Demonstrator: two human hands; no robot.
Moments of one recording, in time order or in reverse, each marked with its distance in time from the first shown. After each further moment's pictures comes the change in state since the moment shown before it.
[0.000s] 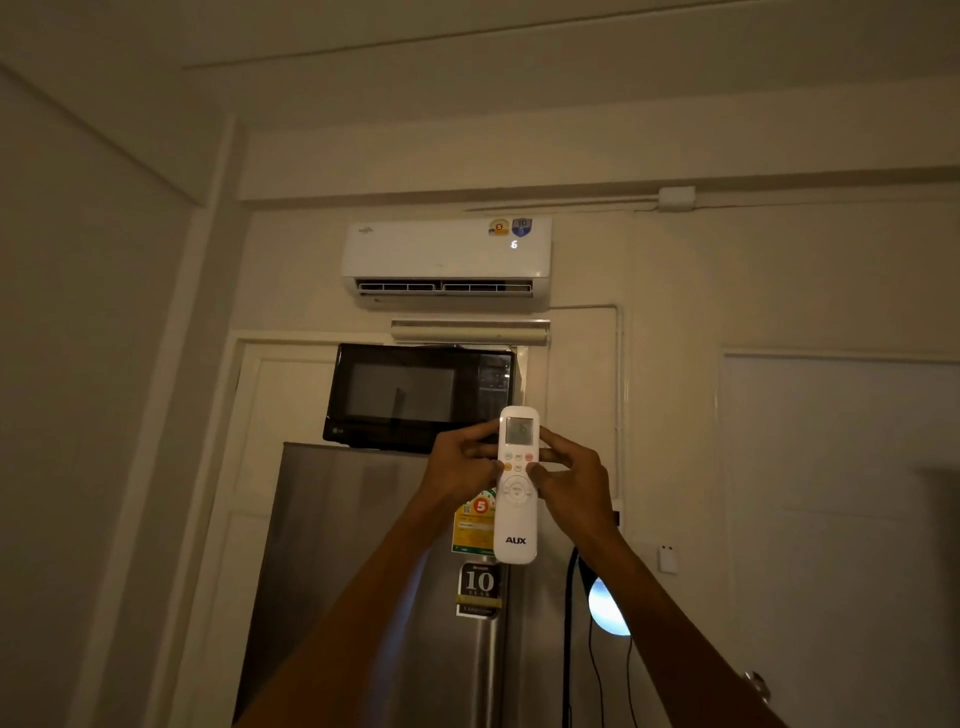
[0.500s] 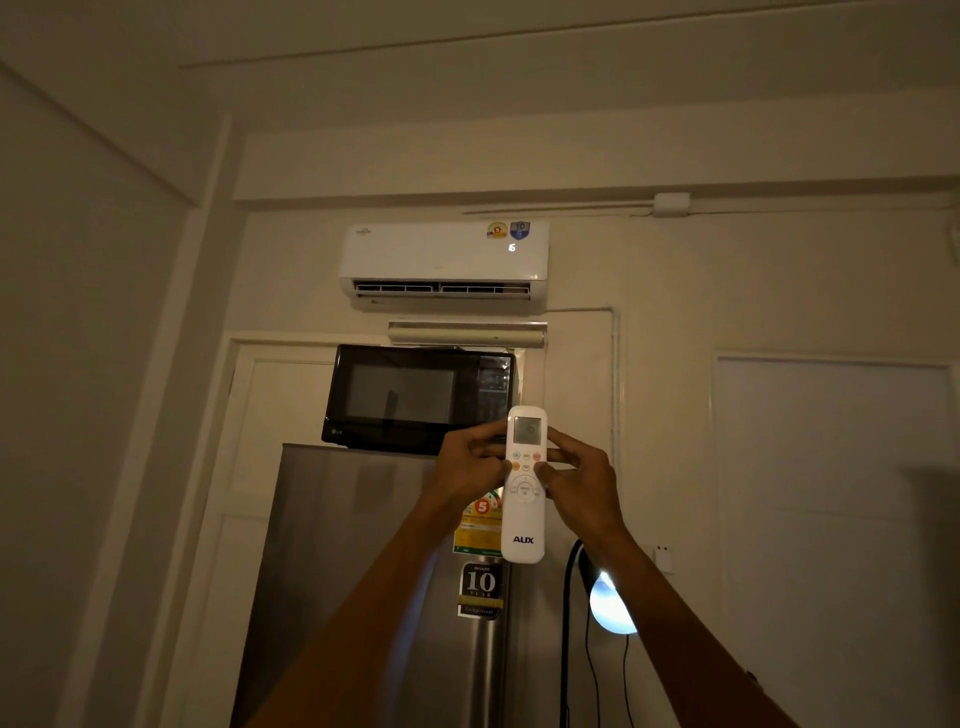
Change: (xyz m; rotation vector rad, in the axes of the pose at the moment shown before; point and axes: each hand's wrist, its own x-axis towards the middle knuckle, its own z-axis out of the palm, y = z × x) left_hand 0.001 -0.001 -0.003 -0.020 -0.031 0.009; right_hand 0.000 0.000 0.005 -0.003 0.033 0.022
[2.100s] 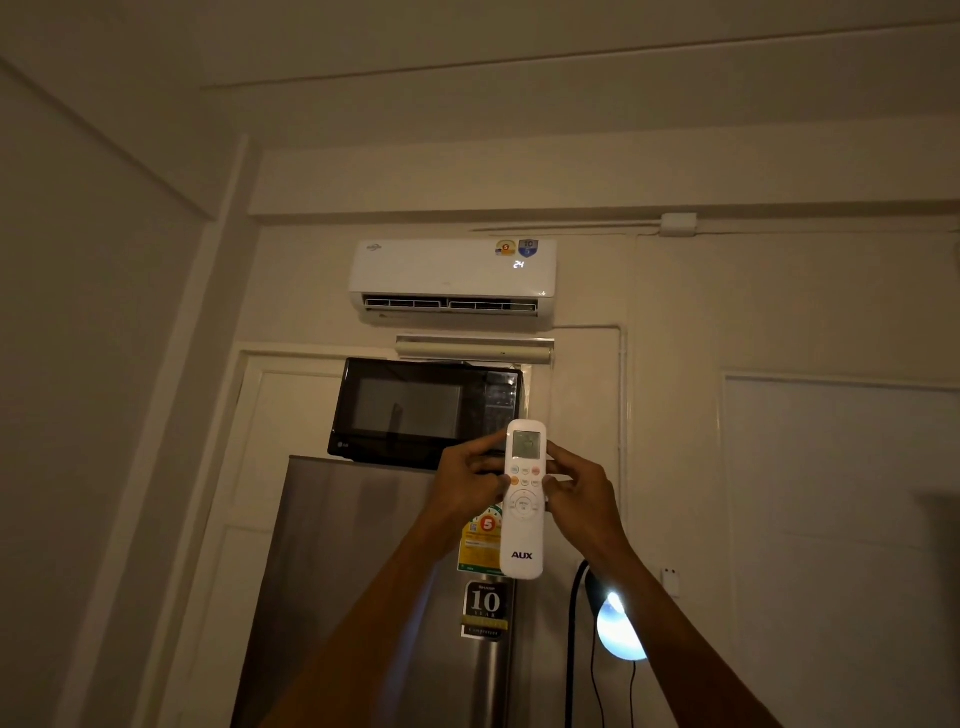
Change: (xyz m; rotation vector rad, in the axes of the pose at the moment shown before) left_hand -0.006 0.002 -0.009 -0.032 0.025 0.034; right_hand 0.011 0.009 0.005 -0.002 -0.086 -0.122
